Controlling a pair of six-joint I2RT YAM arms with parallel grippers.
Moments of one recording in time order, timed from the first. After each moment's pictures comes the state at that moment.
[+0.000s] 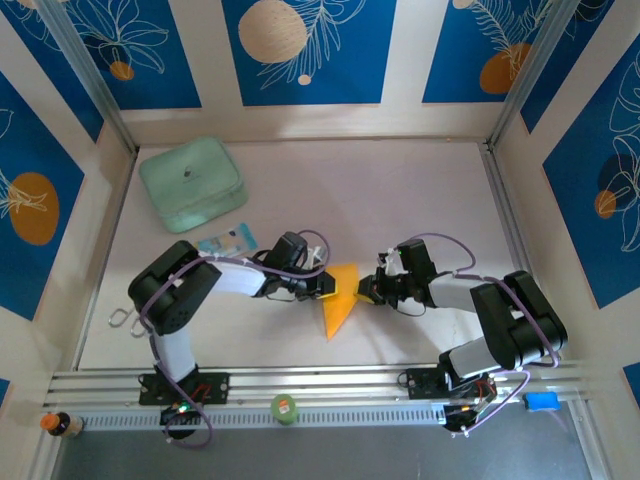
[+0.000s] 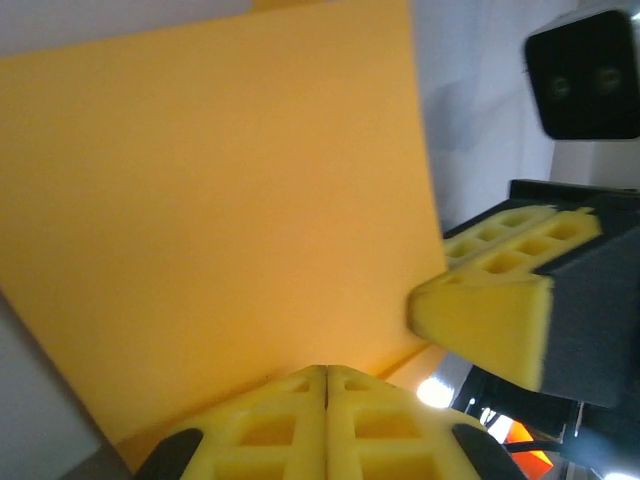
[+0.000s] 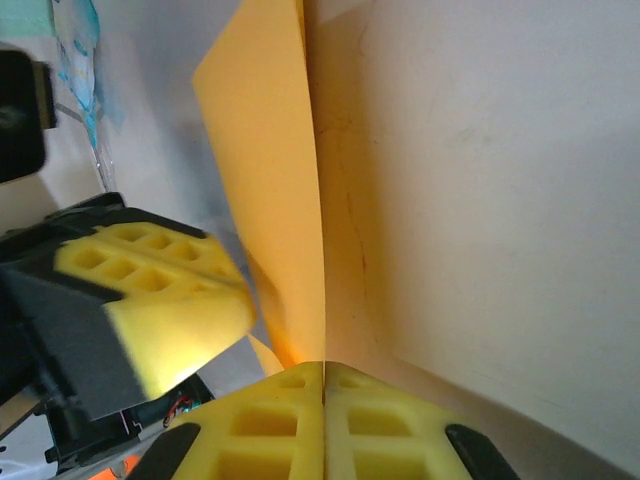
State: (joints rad) left arm -0.75 1.81 0.79 0.24 0.63 -0.92; right arm 0.35 1.44 0.41 0.09 -0.76 0.86
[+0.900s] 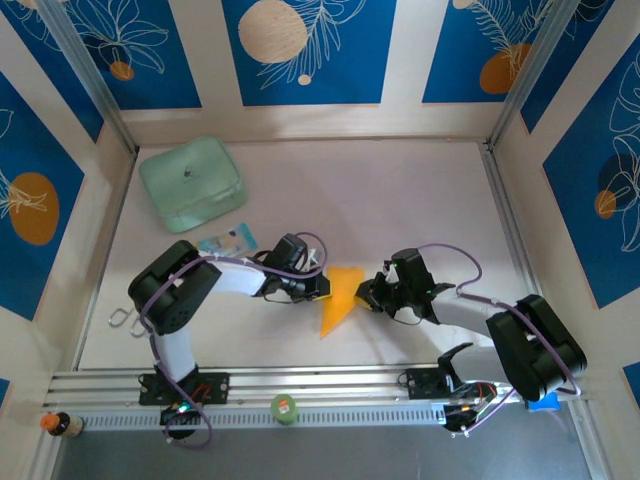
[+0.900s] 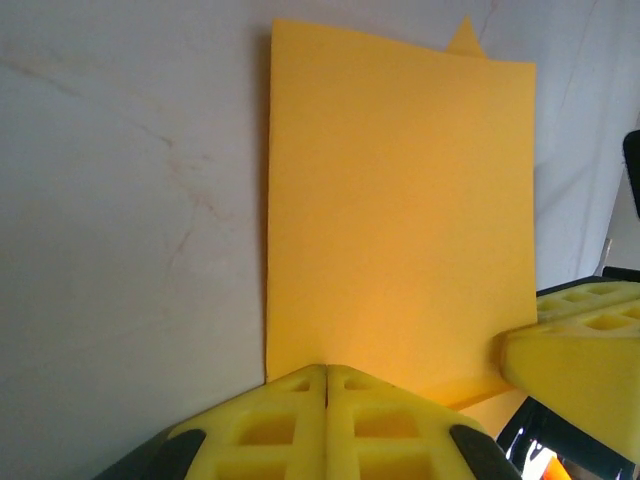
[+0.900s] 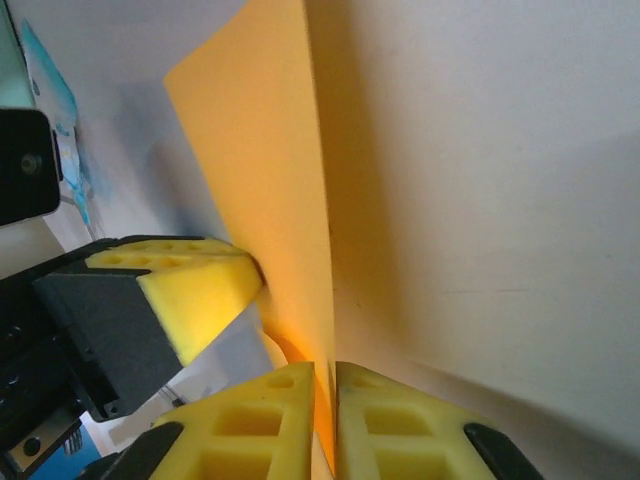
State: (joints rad) left arm -0.75 1.82 0.79 0.15 0.55 -0.91; right arm 0.46 1.28 0.33 0.09 -0.54 1.15
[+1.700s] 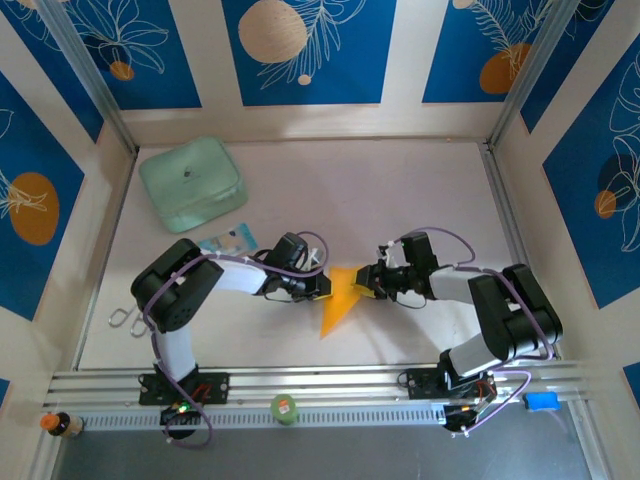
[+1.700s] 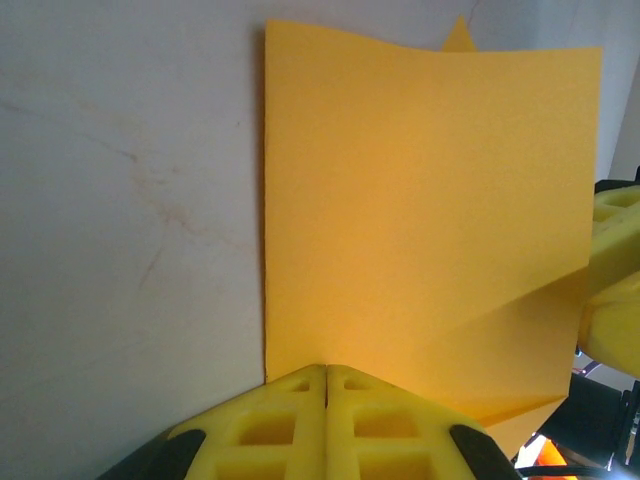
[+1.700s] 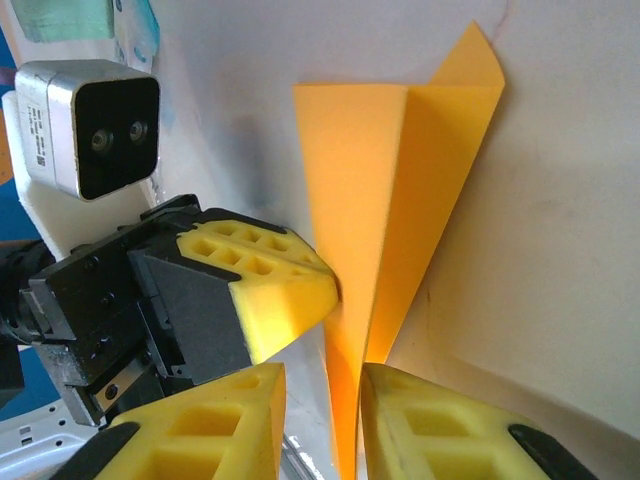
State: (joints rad) left arm -0.75 1.84 0.81 0.15 0.59 -0.89; right arm 0.29 1.49 0.46 0.10 -0.86 0.84
